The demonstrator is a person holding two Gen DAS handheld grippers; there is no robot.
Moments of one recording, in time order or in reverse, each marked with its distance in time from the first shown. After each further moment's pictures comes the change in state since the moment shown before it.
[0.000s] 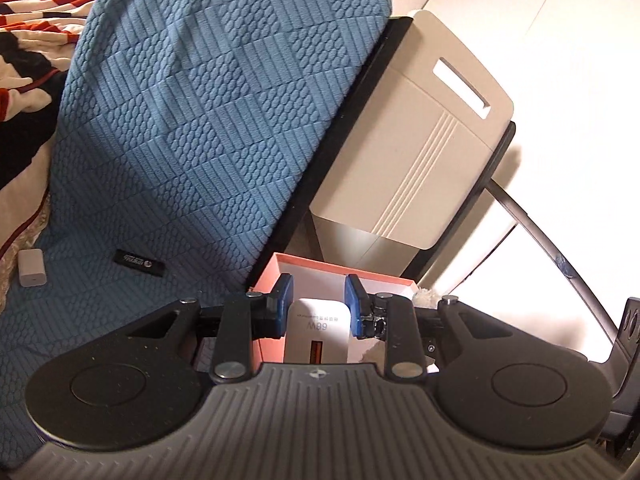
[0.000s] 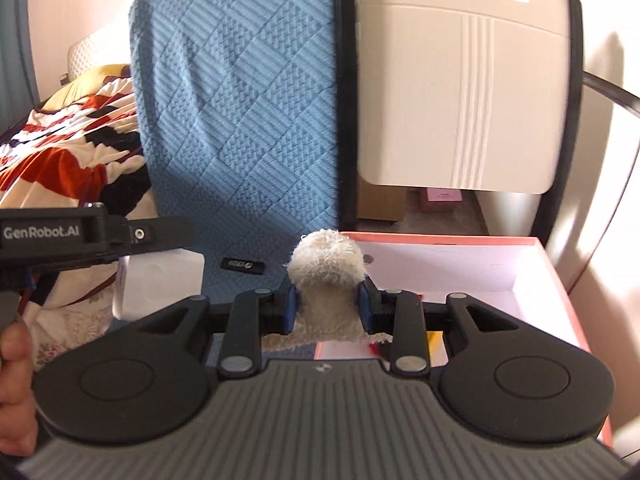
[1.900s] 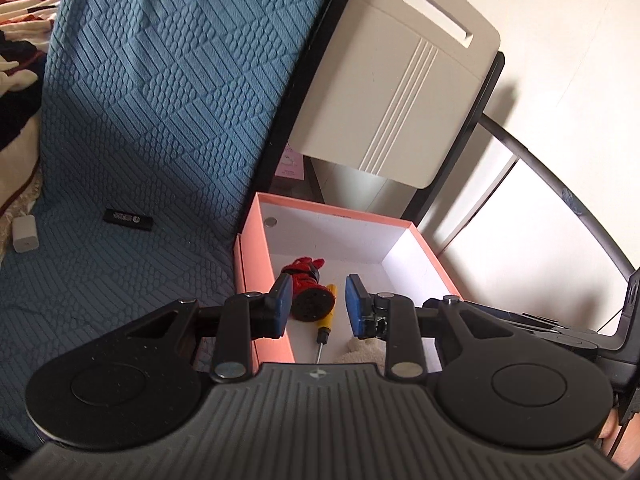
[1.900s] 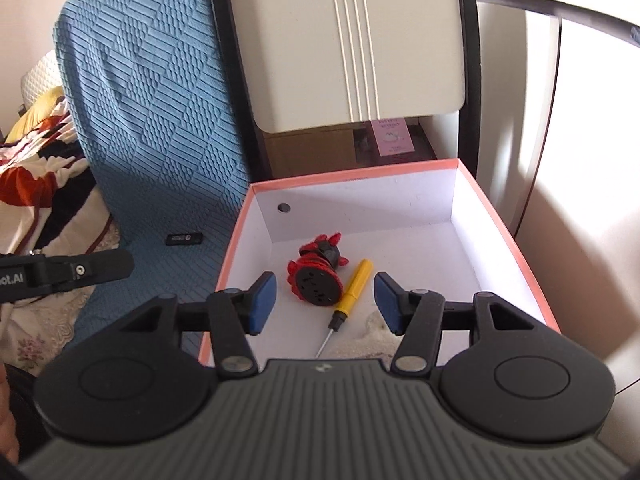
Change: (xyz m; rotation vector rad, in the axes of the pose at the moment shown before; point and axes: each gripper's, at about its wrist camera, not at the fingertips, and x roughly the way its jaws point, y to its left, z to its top) left arm 0.010 -0.040 -0.057 0.069 0.080 0.057; right arm -0.017 -0.078 -0.048 0.158 0.061 -0.052
